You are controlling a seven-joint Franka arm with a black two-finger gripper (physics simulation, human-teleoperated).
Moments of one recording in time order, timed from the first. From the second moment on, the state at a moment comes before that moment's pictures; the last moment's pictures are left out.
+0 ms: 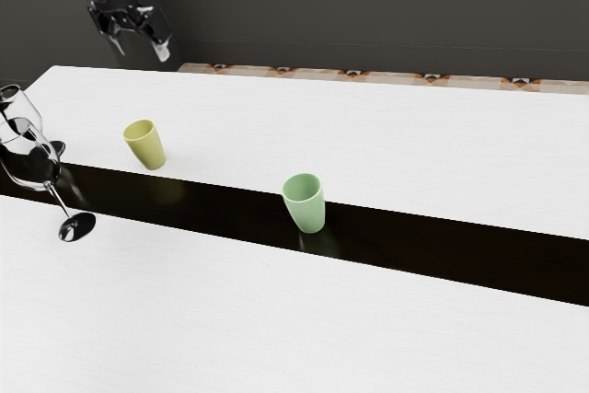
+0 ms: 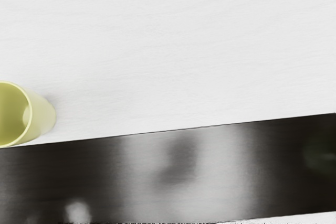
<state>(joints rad) -0.22 0.13 0.33 -1.42 -0.02 1.64 0.22</state>
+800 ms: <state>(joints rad) -0.41 0.32 0.09 -1.66 -0.09 1.96 -0.28</state>
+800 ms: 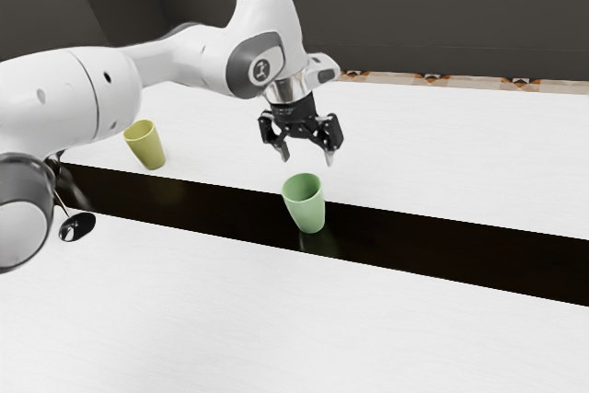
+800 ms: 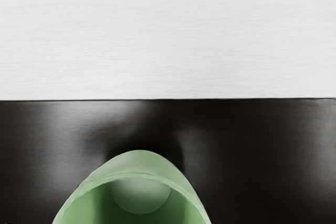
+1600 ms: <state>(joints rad) -0.45 0.36 0.08 -1.77 -0.07 2.11 -0.57</state>
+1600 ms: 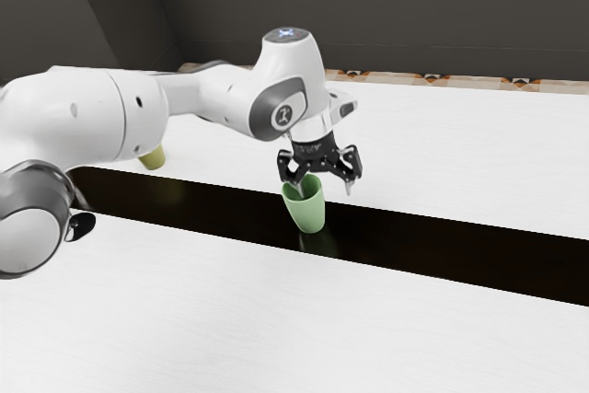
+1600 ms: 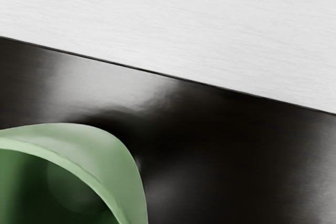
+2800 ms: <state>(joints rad) -0.29 0.26 0.13 -1.68 0.05 1.97 -0.62</state>
